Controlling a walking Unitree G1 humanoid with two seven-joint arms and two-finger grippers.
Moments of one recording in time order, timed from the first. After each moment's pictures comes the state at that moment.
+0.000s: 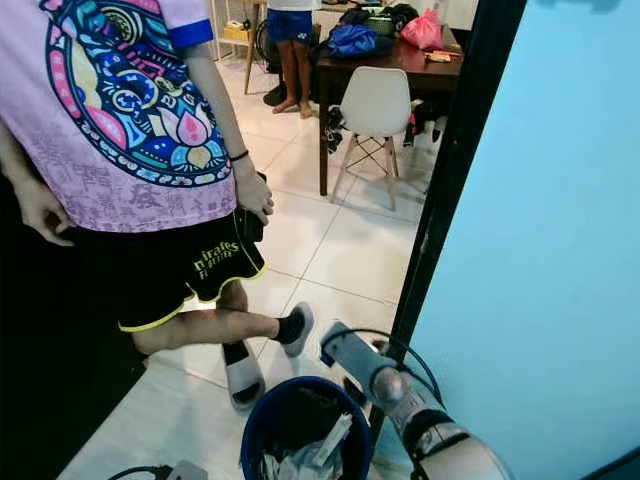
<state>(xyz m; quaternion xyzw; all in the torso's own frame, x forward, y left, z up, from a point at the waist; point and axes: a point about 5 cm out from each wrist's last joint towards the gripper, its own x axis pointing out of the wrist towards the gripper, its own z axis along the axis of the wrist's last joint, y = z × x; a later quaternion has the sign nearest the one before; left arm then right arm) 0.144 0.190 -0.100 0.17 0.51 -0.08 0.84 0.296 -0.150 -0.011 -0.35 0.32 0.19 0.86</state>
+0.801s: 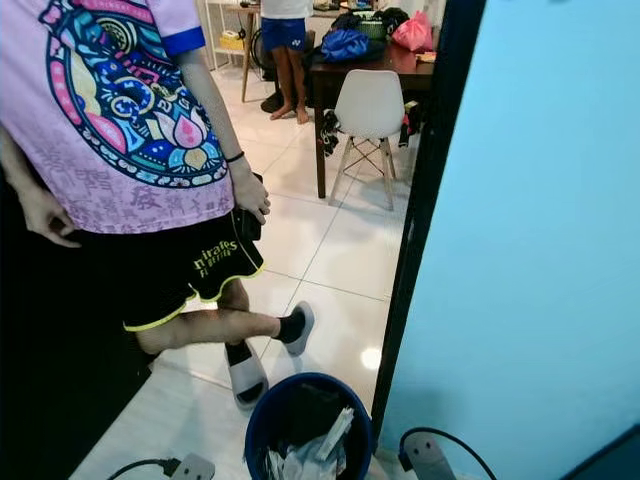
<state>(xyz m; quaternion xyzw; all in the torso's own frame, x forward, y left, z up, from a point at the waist) 0.150 0.182 -0.100 0.16 0.52 -0.08 0.83 0.172 -0.206 -0.088 -0.19 0.56 0.05 0.81</state>
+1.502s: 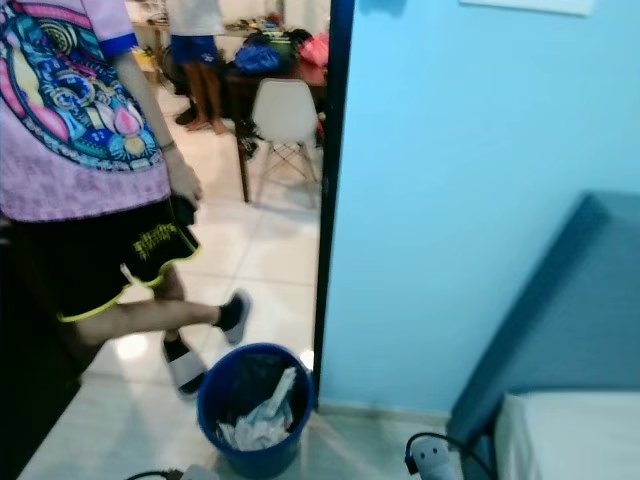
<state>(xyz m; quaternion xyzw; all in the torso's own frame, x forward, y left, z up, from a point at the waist) 0.143 0.176 -0.103 0.16 0.53 -0.08 0.83 0.170 -0.212 -0.088 -0.18 0.56 -0.01 0.81</state>
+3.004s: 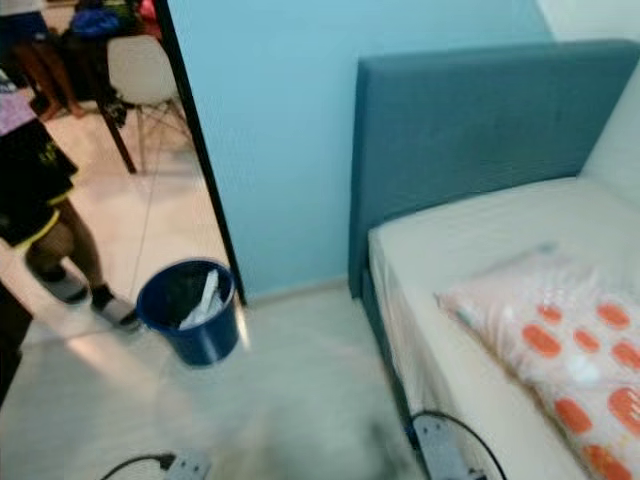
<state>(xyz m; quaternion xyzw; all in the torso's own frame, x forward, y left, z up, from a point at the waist) 0.159 0.186 -0.096 0.13 0.51 -0.07 0.85 0.196 -0.218 -0.074 -0.18 0.50 -0.04 0.85</state>
